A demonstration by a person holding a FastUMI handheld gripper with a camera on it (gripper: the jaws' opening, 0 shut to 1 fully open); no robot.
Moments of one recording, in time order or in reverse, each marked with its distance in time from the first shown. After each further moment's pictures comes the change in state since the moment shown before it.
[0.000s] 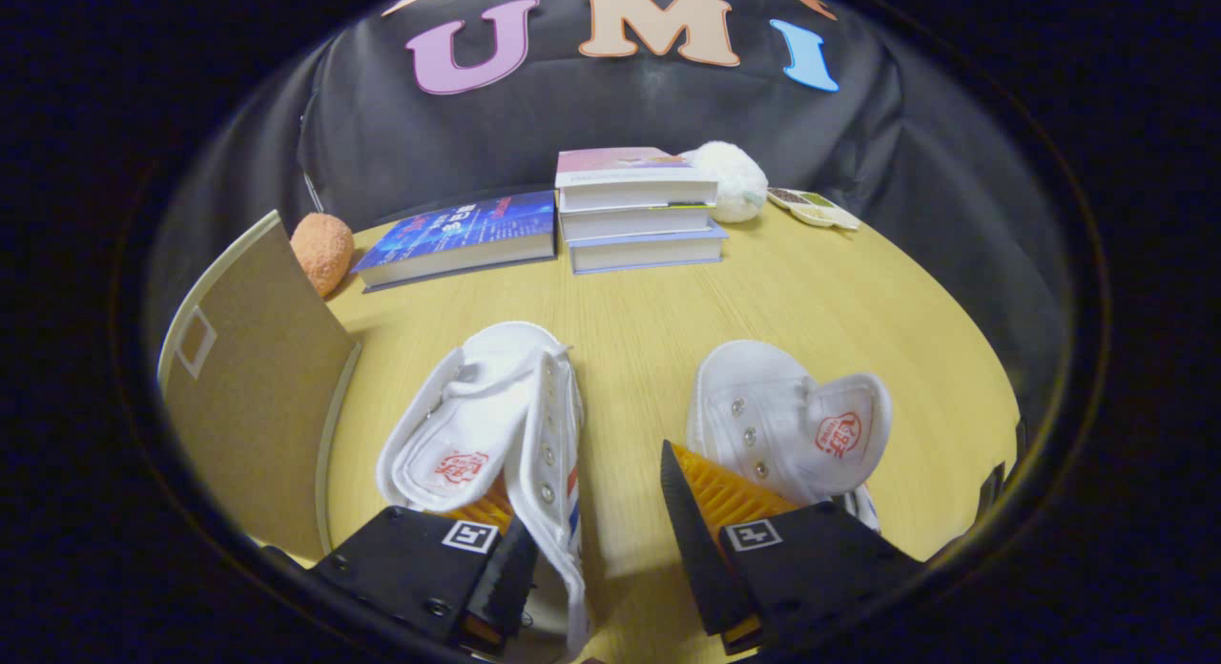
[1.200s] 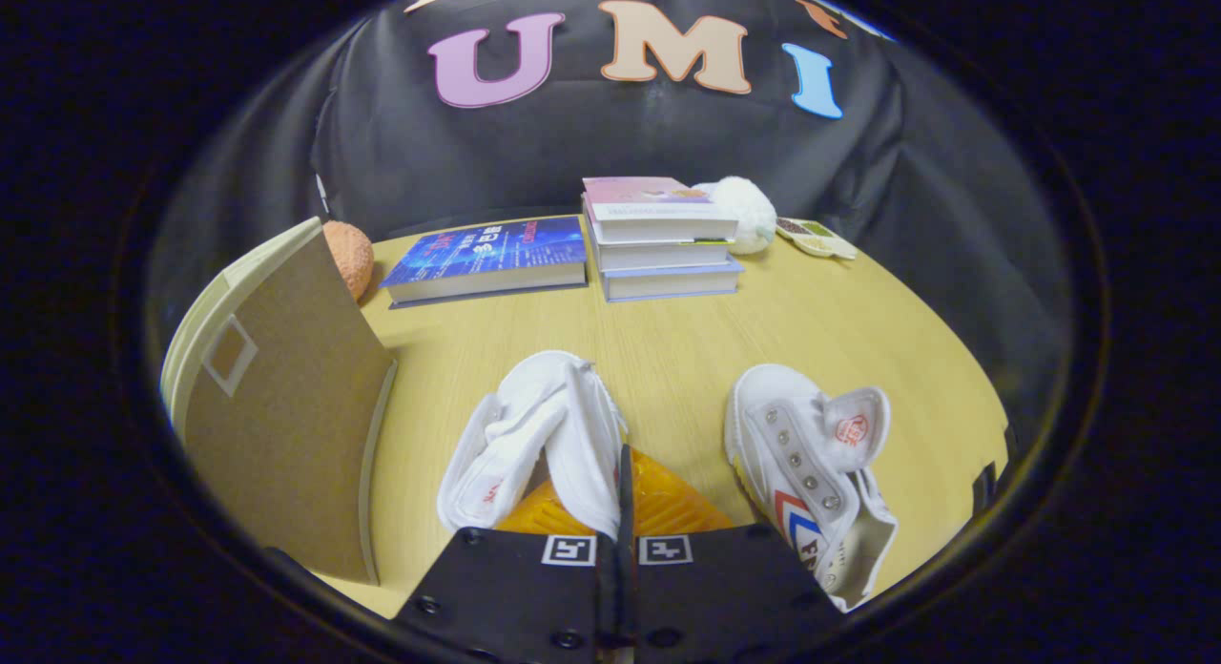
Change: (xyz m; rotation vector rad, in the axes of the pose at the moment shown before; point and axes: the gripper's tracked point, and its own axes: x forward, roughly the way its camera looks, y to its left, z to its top) arm -0.036 0.040 0.021 -0.046 -0.053 -0.070
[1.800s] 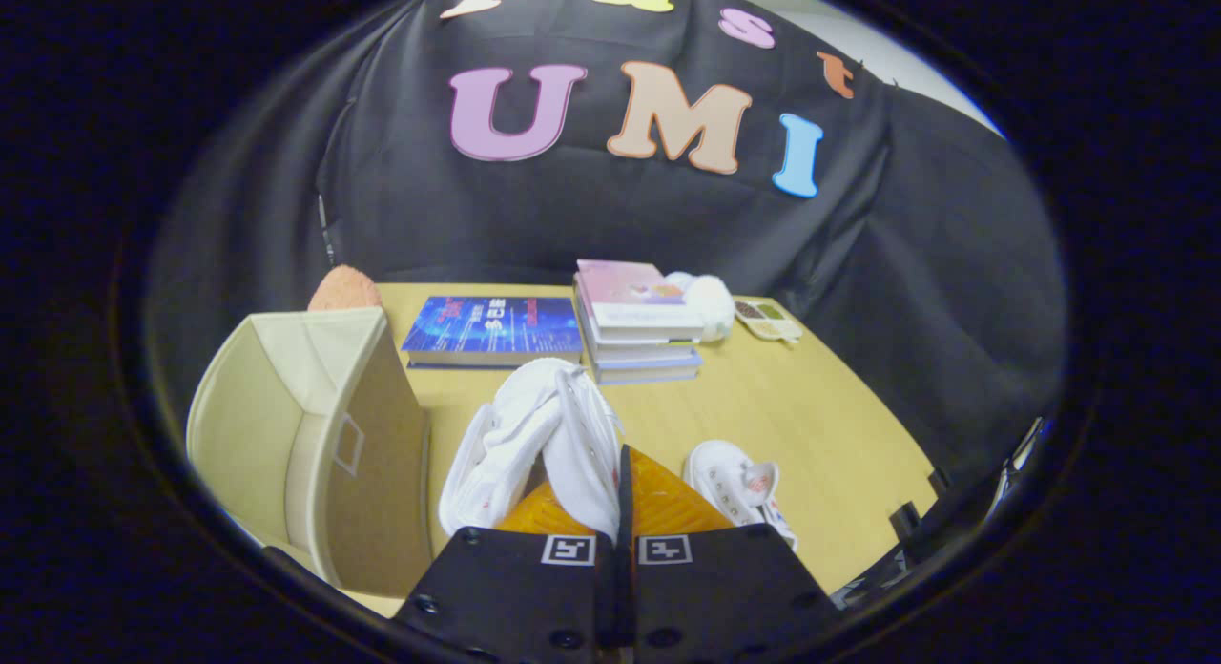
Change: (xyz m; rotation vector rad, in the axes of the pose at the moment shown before) arm -0.103 0.017 0.101 -0.031 -0.180 -0.152
